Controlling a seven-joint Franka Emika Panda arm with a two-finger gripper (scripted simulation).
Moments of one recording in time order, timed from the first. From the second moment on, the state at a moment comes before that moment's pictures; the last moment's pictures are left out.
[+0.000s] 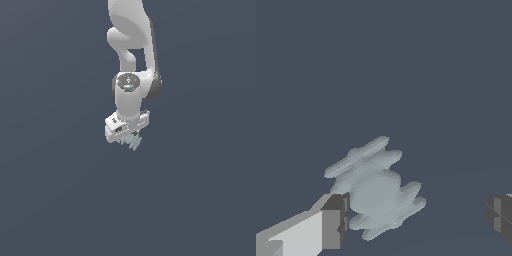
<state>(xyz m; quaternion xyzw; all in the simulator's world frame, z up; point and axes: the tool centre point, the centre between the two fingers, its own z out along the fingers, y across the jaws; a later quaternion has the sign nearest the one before) -0.043 0.001 0.110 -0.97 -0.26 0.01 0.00</state>
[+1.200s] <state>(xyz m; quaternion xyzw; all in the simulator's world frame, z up) -0.087 0.011 0.065 -0.86 -0.50 0.00 0.00</state>
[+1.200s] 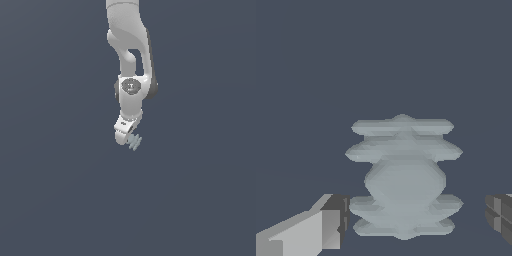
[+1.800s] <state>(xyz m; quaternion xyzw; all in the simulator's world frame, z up) -0.088 0.011 0.048 -0.86 -0.51 0.00 0.00</state>
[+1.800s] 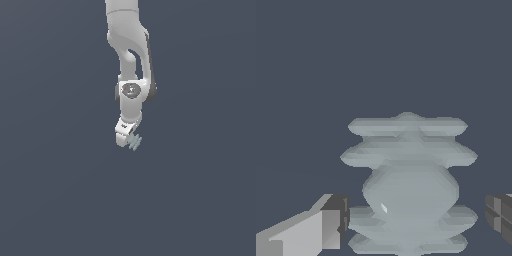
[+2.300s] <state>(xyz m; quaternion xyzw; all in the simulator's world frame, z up) -0.089 0.011 0.015 -0.86 -0.51 0.00 0.00</state>
